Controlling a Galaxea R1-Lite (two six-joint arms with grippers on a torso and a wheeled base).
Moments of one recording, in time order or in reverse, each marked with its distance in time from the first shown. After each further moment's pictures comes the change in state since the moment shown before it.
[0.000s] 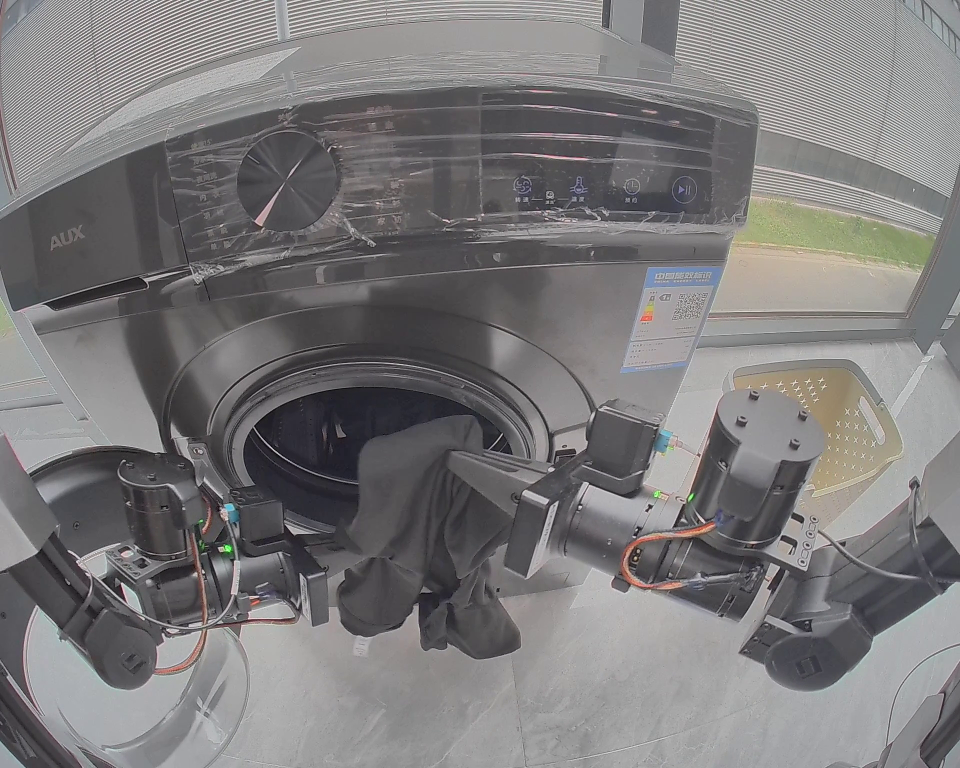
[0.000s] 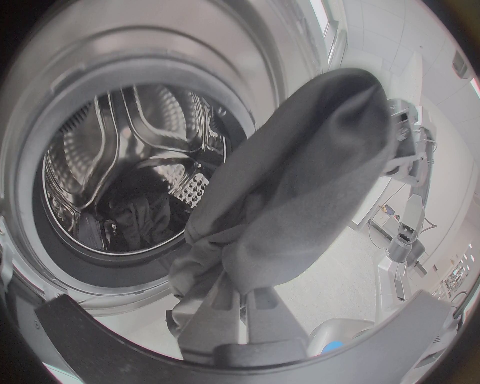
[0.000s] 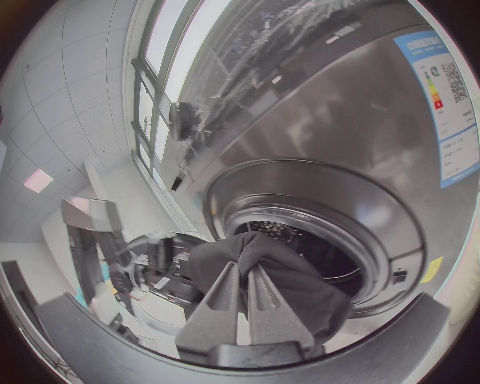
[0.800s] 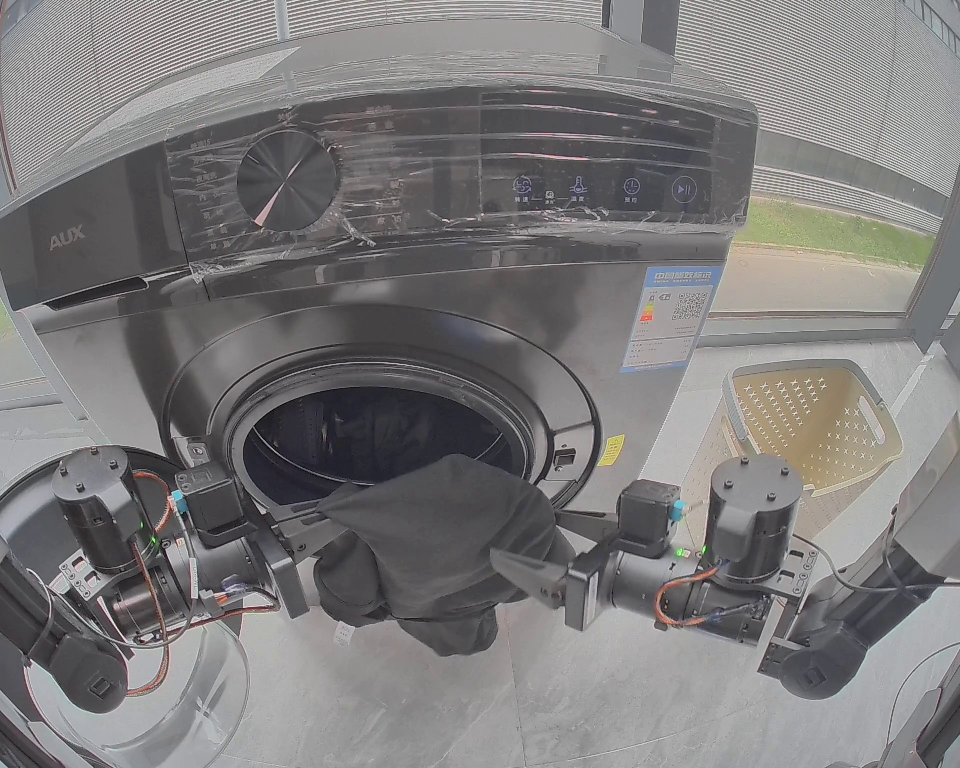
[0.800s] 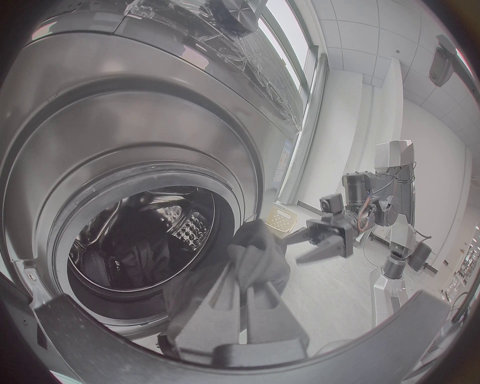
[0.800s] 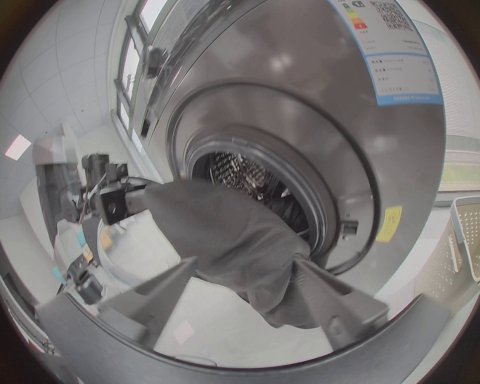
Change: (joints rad) left arm -0.038 -0.140 0.082 -0.176 0.025 -0.051; right arm -0.098 0.043 0.193 0.000 0.005 -0.153
